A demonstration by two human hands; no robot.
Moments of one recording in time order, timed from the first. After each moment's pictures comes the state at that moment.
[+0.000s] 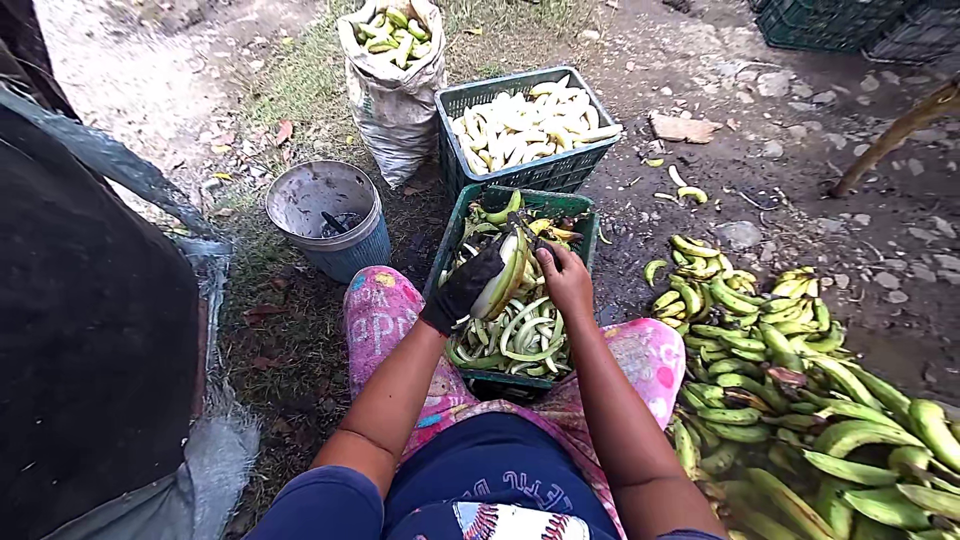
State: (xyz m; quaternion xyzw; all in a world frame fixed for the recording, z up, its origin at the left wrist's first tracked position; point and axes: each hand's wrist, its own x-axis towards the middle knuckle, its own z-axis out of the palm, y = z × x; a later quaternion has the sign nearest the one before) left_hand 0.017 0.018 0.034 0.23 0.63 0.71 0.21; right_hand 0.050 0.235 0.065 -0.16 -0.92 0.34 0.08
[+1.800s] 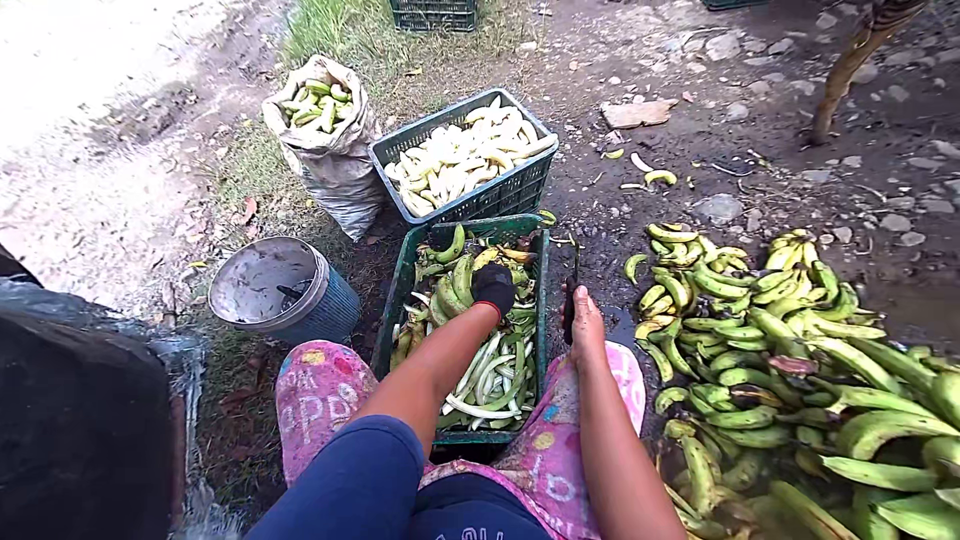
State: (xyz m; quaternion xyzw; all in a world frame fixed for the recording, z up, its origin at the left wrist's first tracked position) left_hand -0.070 0.256 -0.027 0.20 0.97 0.06 0.15; right_hand 0.070 0.366 -0.007 -0.36 -0.58 0.71 0.15
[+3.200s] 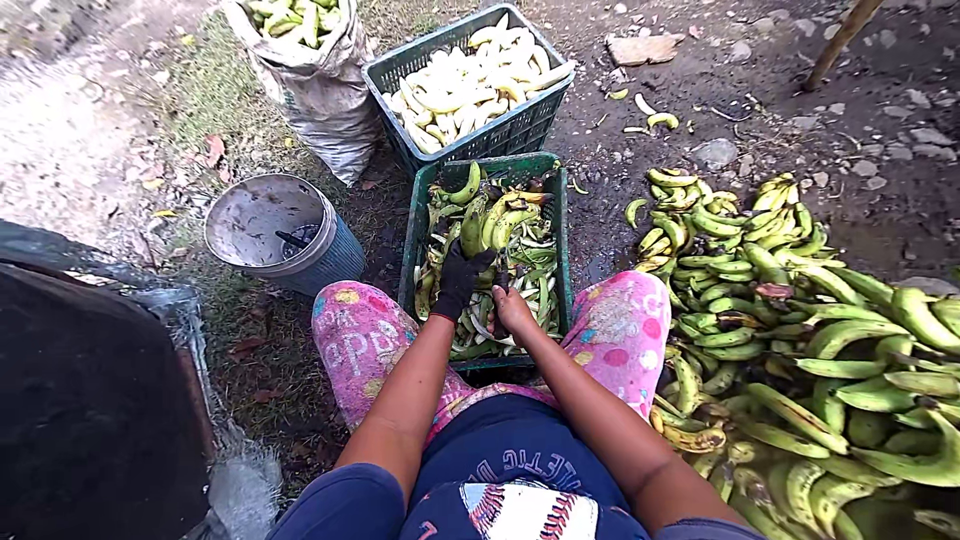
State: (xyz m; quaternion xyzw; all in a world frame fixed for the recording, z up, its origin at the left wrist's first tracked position) left_hand 0.007 0.073 -0.033 0.01 0.75 0.63 0.19; right_hand 0.085 0.181 -0.017 -0.41 -0.59 0.67 -0.19
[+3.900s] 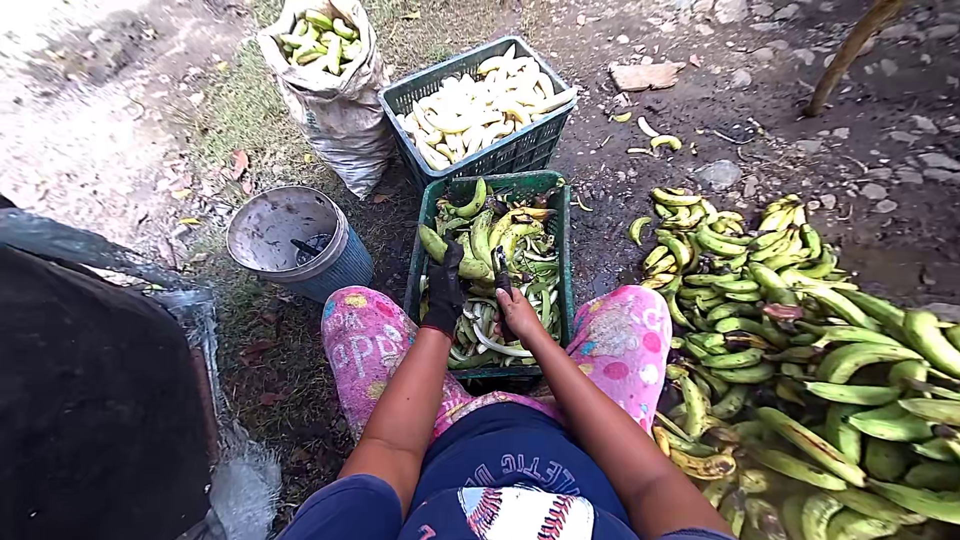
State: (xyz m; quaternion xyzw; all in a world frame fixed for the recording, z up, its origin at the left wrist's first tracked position) left_hand 0.005 0.063 -0.002 -0.11 0.66 0.73 0.16; right_hand 0.082 0.199 -0.021 -0.34 -0.65 0.66 -0.18
